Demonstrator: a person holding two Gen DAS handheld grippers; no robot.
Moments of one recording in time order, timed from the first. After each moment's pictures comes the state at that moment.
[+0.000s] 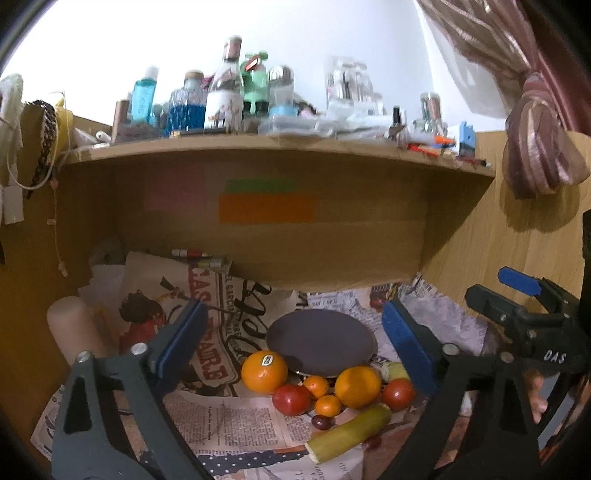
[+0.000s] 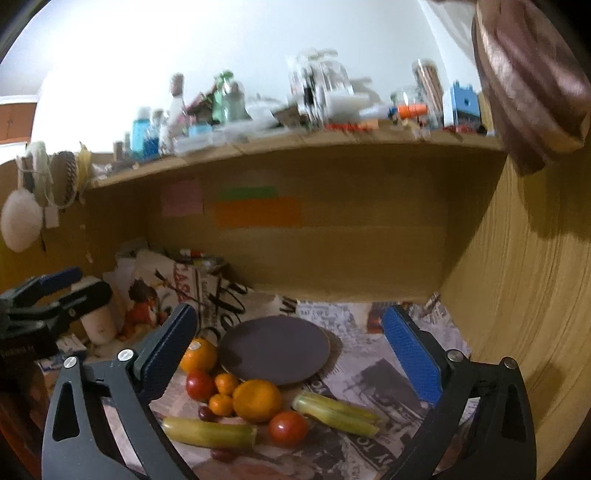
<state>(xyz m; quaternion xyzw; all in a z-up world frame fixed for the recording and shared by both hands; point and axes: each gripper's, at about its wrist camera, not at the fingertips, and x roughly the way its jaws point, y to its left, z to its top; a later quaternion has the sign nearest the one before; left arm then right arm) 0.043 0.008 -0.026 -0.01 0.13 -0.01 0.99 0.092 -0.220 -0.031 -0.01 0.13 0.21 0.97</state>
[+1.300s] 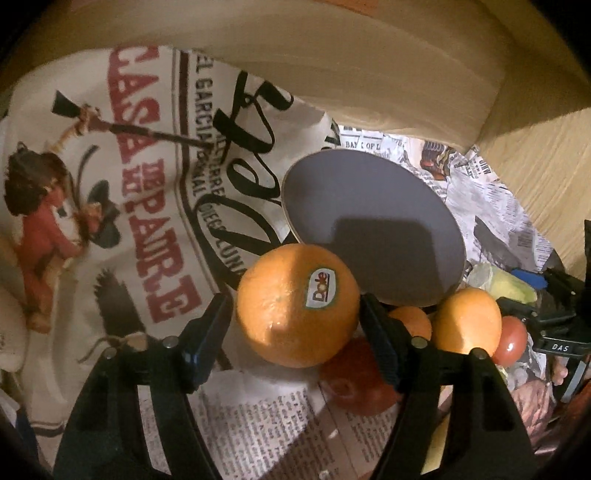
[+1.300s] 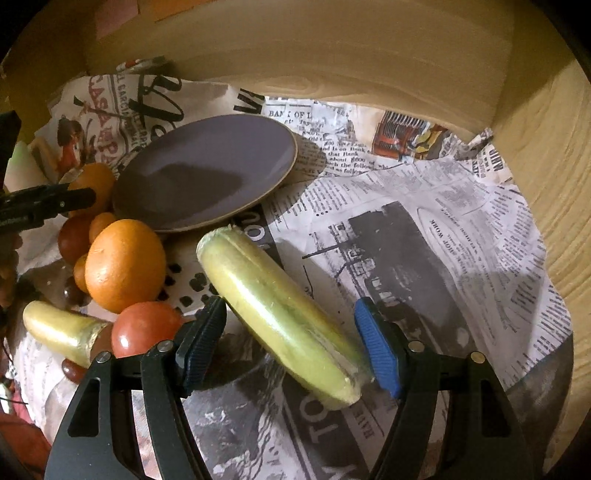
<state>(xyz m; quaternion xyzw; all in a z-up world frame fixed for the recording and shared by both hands) 0.229 0.058 -0.170 -0.06 0.44 -0.06 0.89 0.229 -0.232 -0.162 -0.10 0.45 0.22 0.86</state>
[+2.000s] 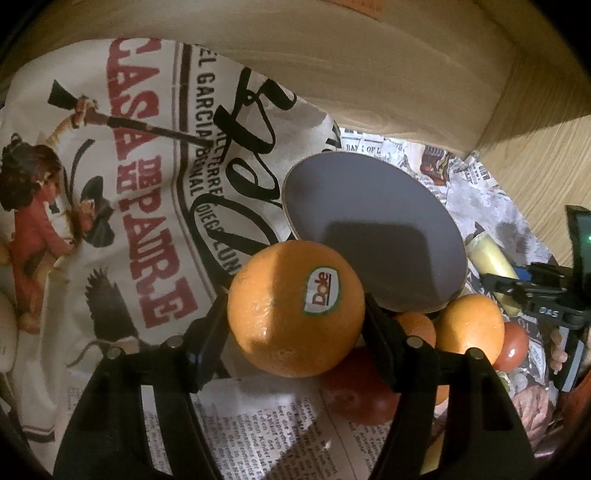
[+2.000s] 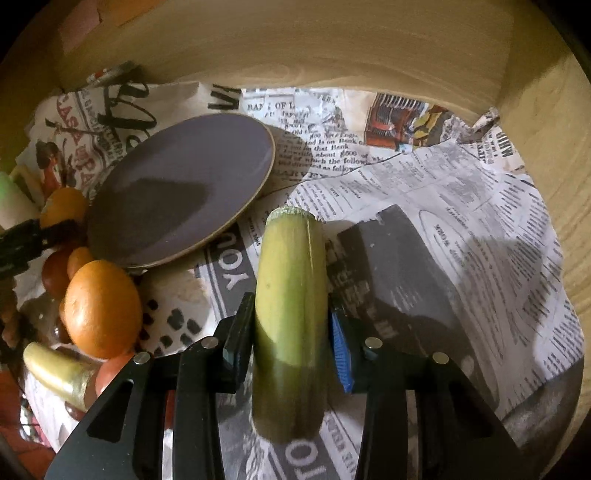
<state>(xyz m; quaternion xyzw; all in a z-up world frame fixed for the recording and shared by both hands) 0.227 0.064 -0.171 -0.07 0.43 -0.07 0.90 0.267 -0.228 -0.169 -0.07 0.49 0.21 0.84</state>
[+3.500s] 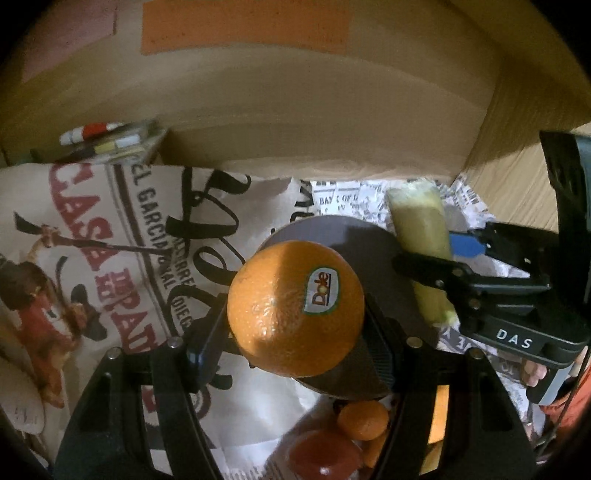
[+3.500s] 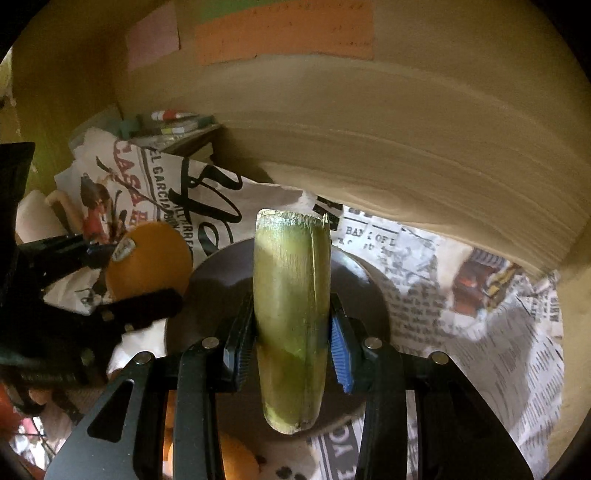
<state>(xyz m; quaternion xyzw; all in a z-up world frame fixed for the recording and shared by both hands) 0.278 0.032 -0.128 -0.03 0.41 -0.08 0.91 0.298 -0.120 -0.108 -0.11 0.38 0.30 0.87</state>
